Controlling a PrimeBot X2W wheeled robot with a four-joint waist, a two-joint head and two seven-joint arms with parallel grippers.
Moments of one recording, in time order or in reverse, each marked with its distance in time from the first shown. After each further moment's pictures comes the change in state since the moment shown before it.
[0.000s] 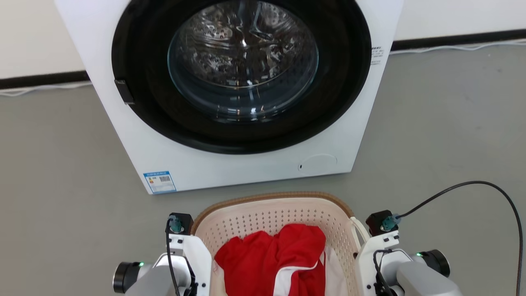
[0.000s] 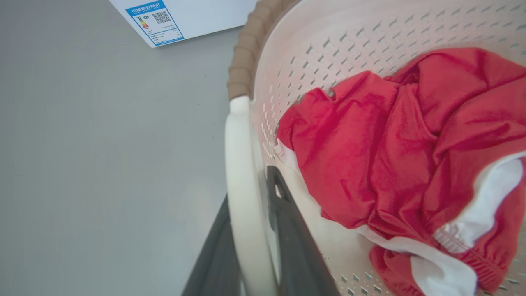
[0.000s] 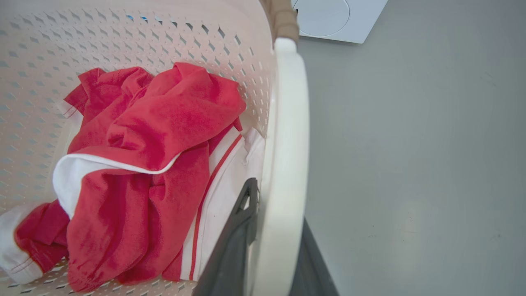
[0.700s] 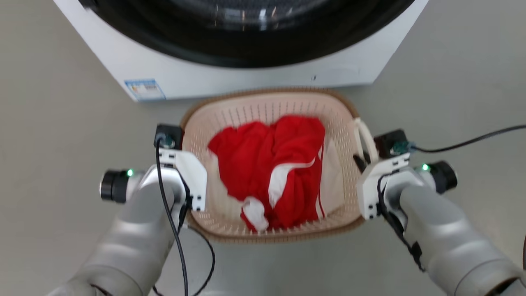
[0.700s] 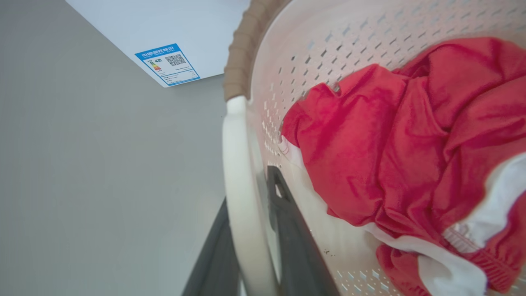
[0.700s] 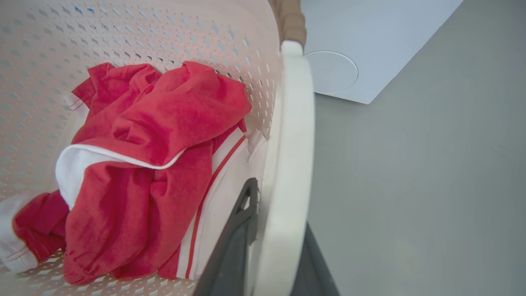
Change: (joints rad) left arm -0.282 0.011 -0.007 -0.001 0.030 0.045 -0.124; right arm -0.263 -0.015 0.000 0.017 -0.063 -0.001 -0.217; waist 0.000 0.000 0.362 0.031
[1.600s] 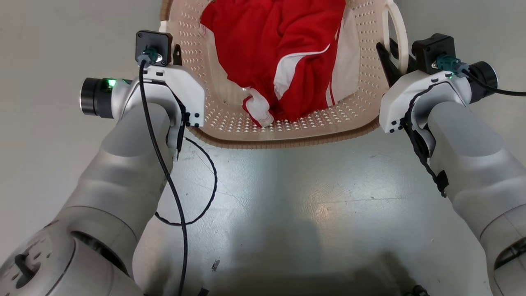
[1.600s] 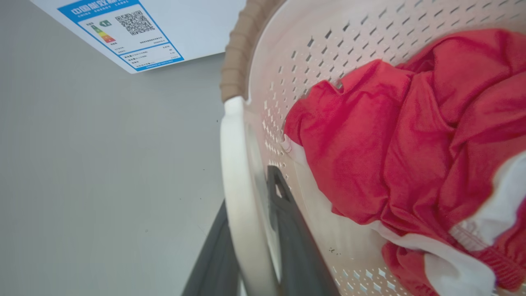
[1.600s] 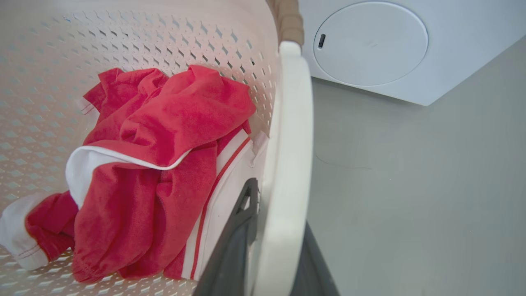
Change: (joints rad) left arm -0.270 -0.002 0.020 -0.014 0.025 0.076 -0.200; right arm -0.244 -0.077 -0.138 -0.075 -0.166 0.000 -0.165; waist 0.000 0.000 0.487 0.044
